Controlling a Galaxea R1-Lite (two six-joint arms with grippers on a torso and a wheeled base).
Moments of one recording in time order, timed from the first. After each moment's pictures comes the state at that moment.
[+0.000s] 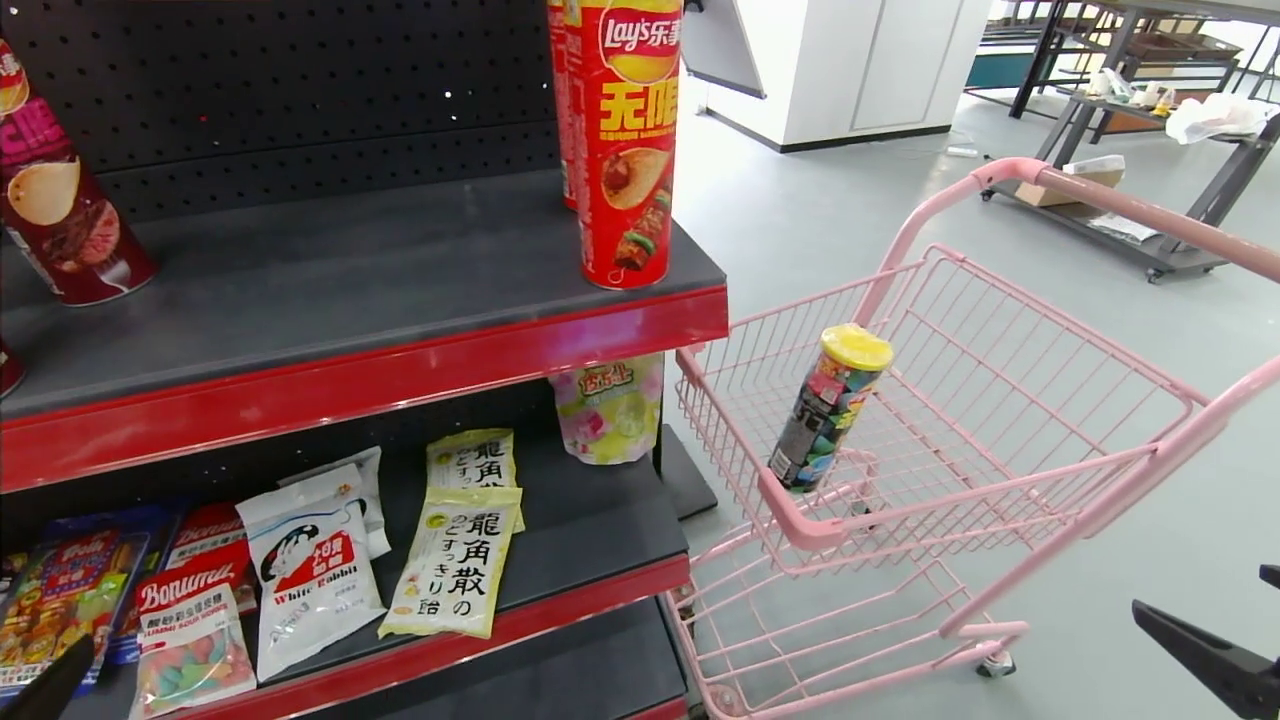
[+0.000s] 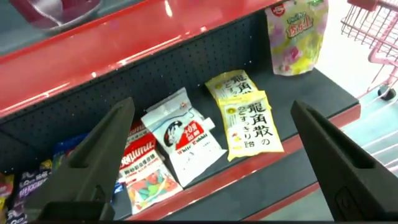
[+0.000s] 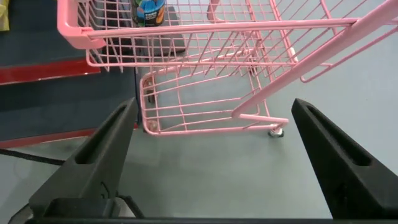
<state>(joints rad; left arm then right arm) -0.34 0.45 -0.28 -0.07 0.30 0.18 0.19 0.81 -0.33 -0.06 -0.12 -0.06</state>
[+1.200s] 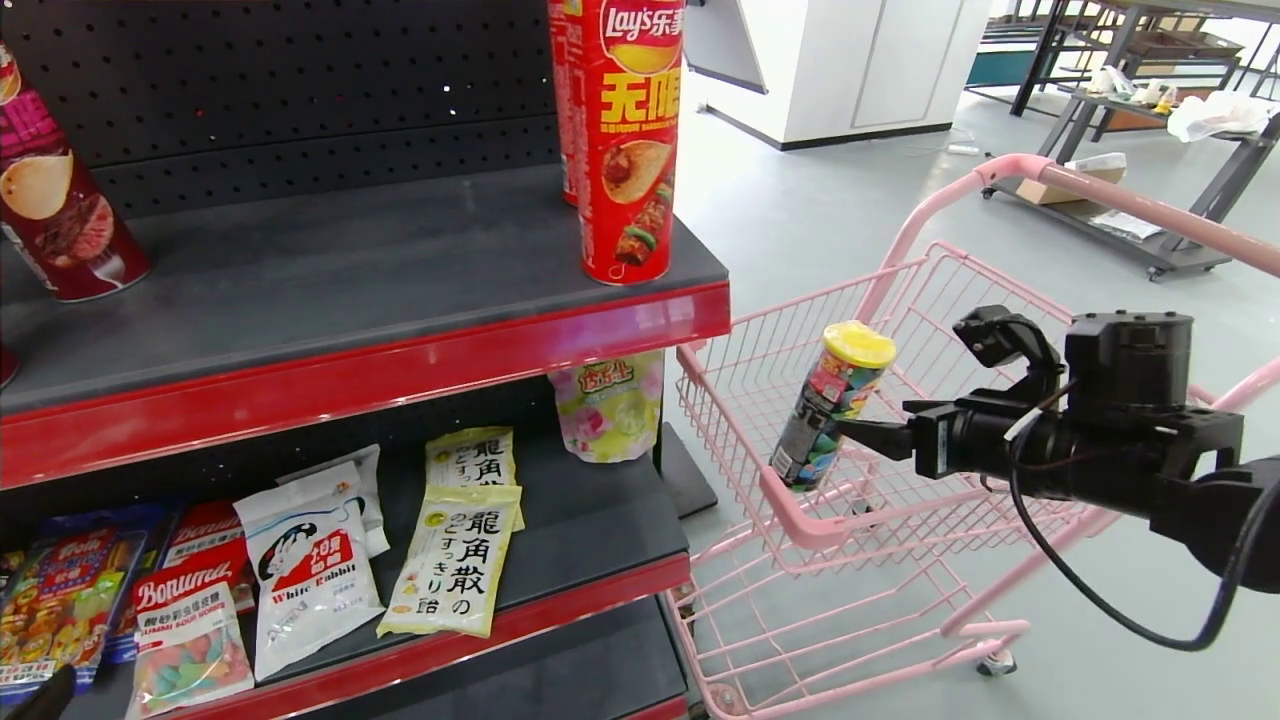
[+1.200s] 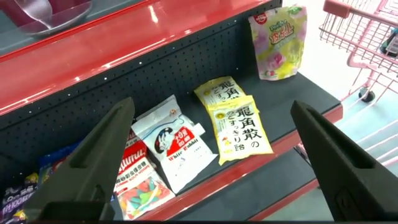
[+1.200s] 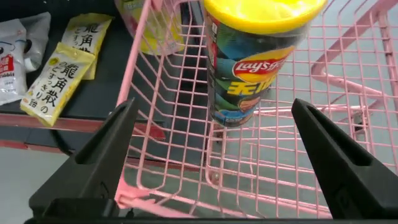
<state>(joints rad) -0.34 0.38 -0.29 -0.04 0.24 0.18 0.20 1.76 -0.68 -0.67 0.28 0.00</state>
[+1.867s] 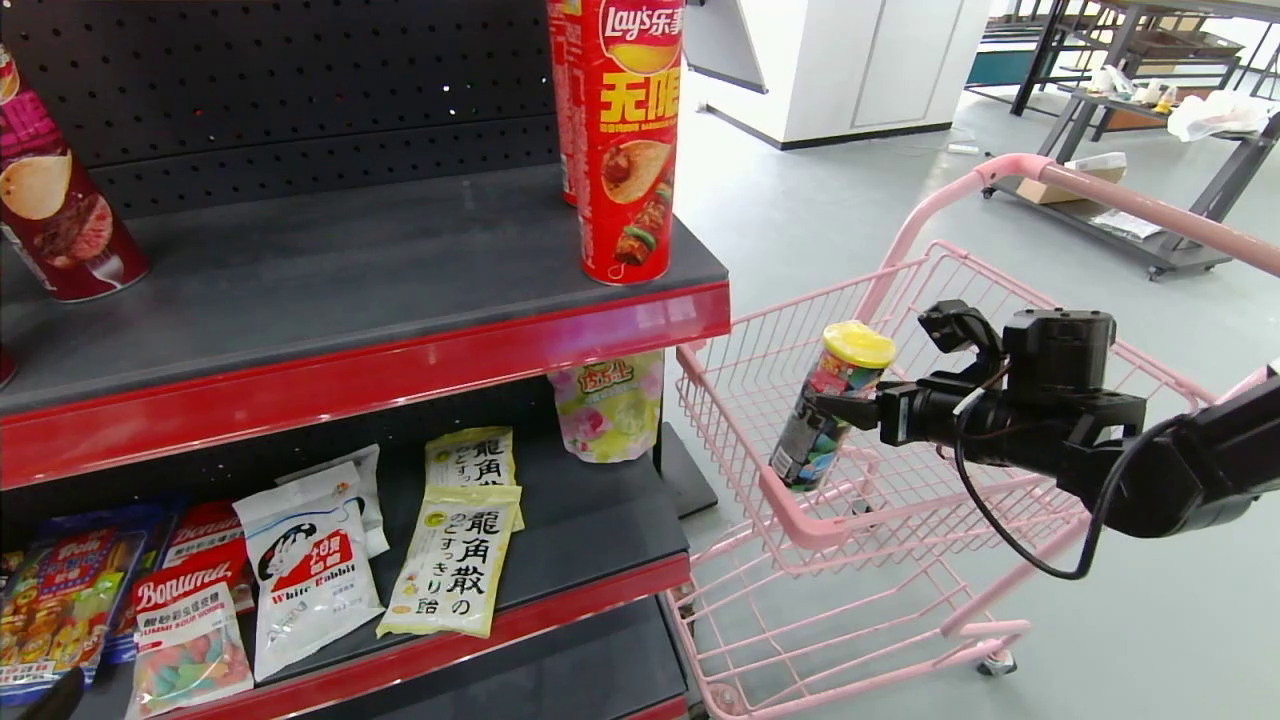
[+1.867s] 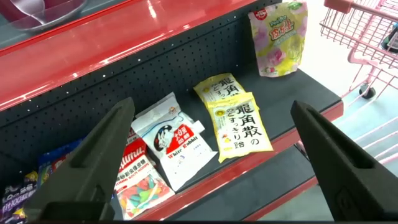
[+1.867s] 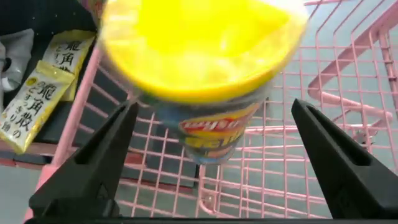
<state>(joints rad) -0.34 0.39 -0.28 -0.04 0.24 0.18 0.14 1.98 -0.83 -0.81 0.34 0.00</state>
